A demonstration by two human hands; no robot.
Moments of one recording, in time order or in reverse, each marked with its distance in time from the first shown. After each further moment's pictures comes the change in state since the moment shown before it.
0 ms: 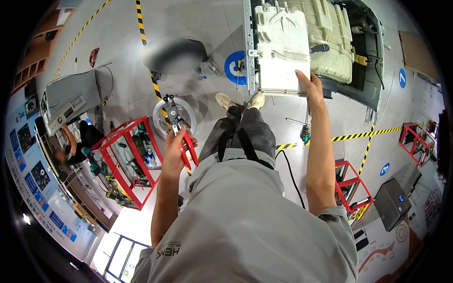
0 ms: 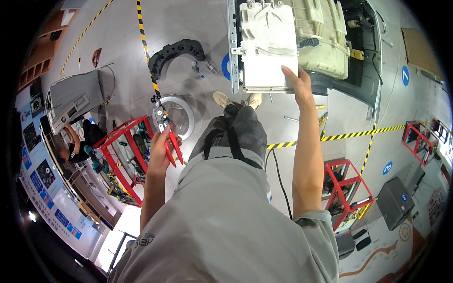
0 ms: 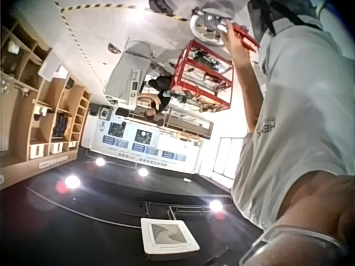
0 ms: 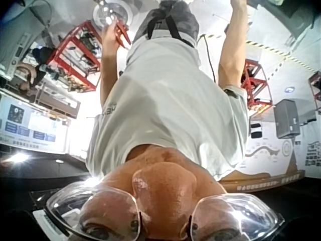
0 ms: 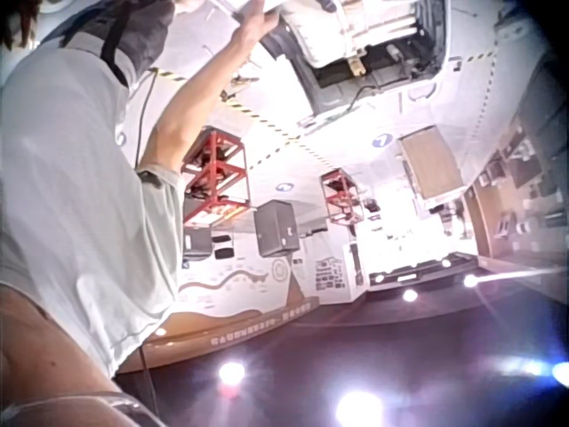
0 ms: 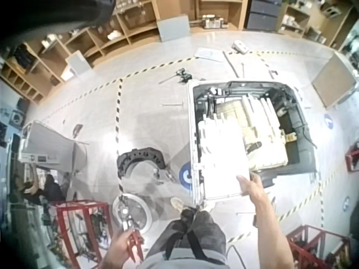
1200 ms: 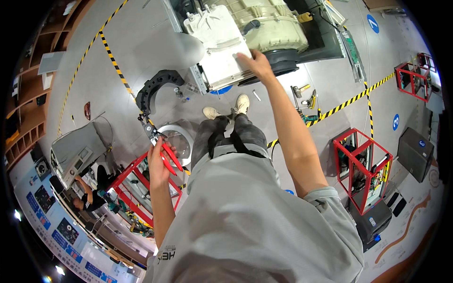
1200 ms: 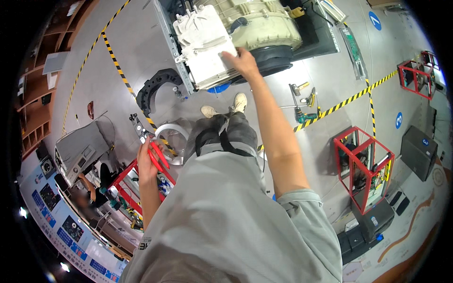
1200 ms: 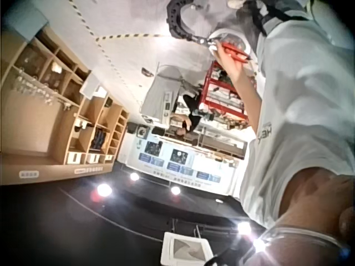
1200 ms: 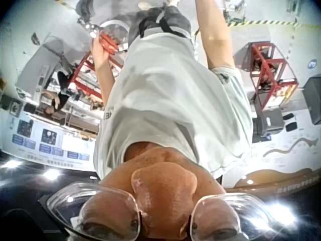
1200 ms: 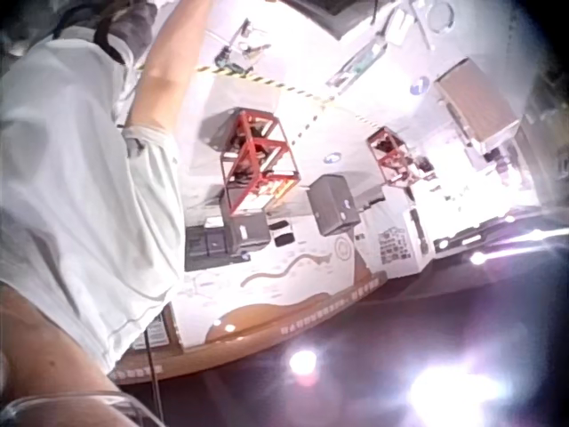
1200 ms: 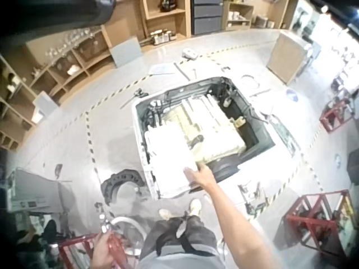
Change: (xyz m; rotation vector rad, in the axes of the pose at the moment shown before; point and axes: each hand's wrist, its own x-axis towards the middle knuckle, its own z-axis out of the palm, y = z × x) left_hand -0.019 0.000 0.029 0.057 -0.027 0.076; right_hand -0.006 0.003 -0.001 -0.324 0.206 -0.167
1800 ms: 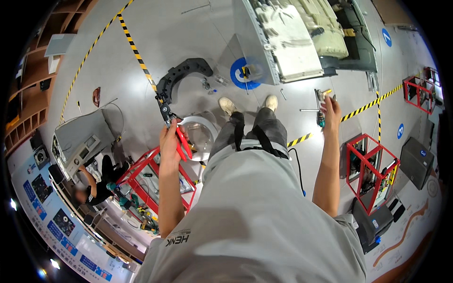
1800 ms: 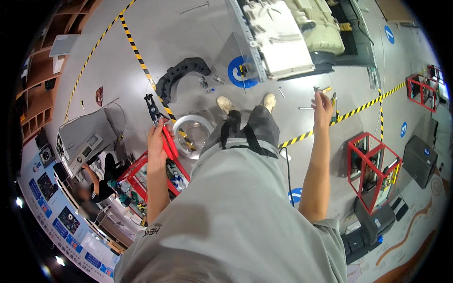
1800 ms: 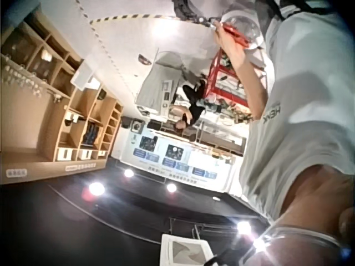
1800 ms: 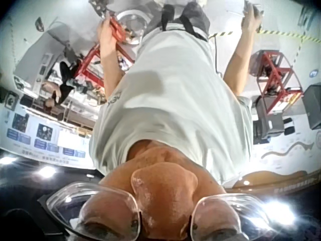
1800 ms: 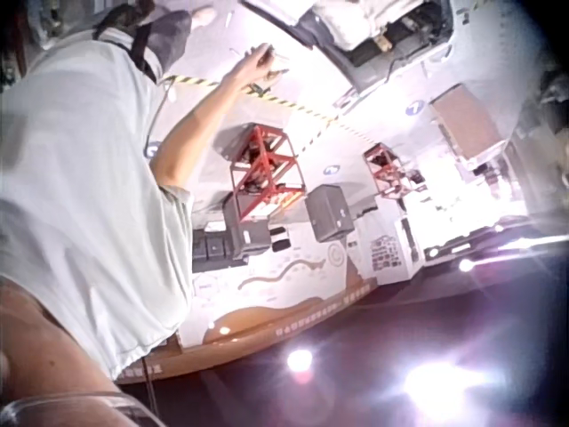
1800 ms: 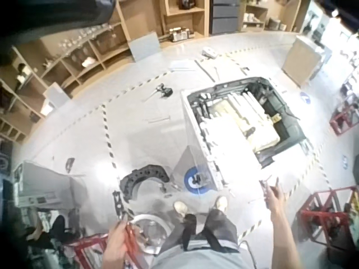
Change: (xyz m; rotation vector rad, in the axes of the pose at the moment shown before) left_hand 0.083 0.090 -0.148 0.041 -0.098 0.040; right_hand -0.178 0.012 0.019 0.237 0.462 0.158
